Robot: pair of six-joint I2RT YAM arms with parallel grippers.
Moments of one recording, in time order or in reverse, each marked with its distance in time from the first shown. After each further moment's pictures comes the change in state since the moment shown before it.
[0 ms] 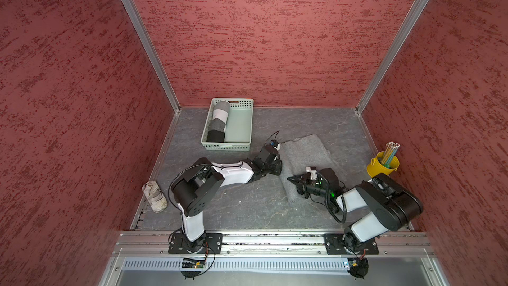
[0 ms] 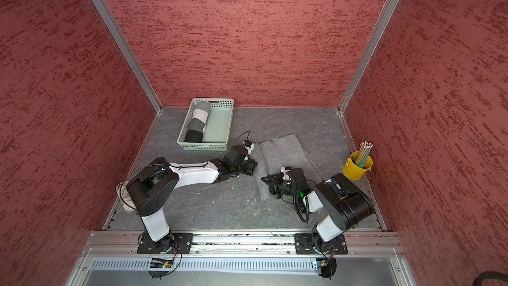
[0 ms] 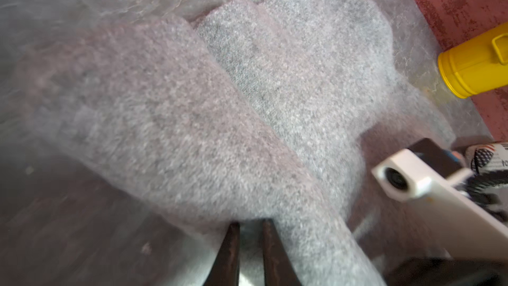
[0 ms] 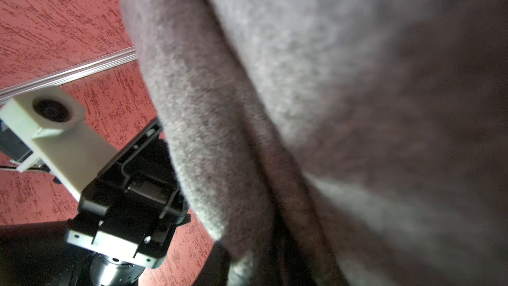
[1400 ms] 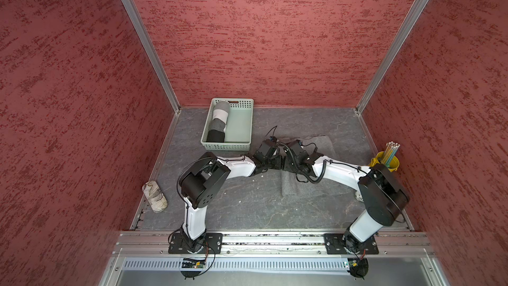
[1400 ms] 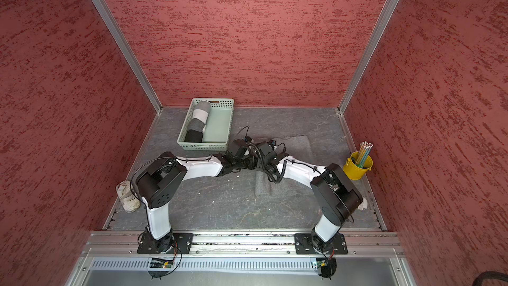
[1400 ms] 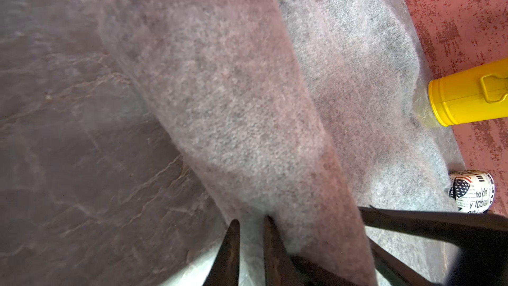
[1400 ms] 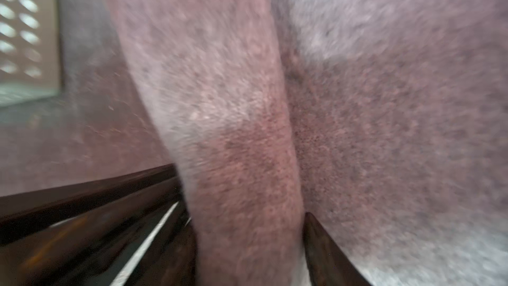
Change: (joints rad) left arm 0.050 0.056 0.054 -0.016 0.088 -0.096; right arm 0.219 0.161 0.764 -1.241 0.729 -0.774
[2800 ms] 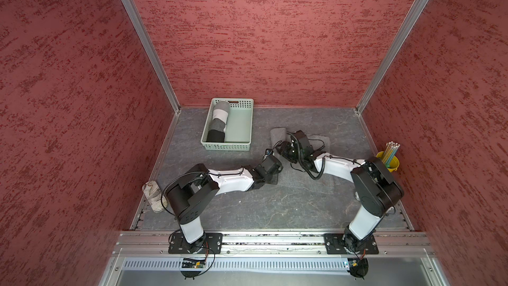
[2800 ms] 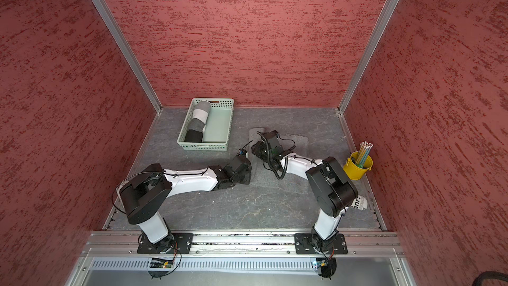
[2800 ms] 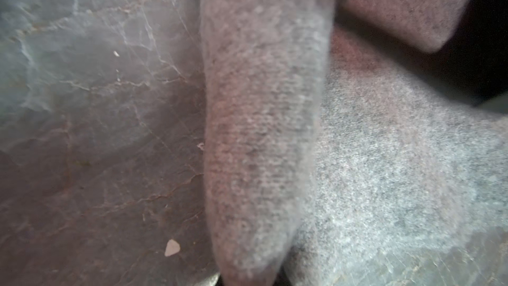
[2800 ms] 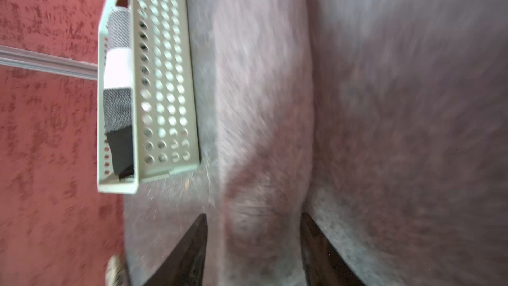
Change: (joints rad) left arm -0.165 -0.167 -0.134 -0.219 -0.354 -0.040; right arm -0.127 0.039 0.040 0.393 -0.208 0.172
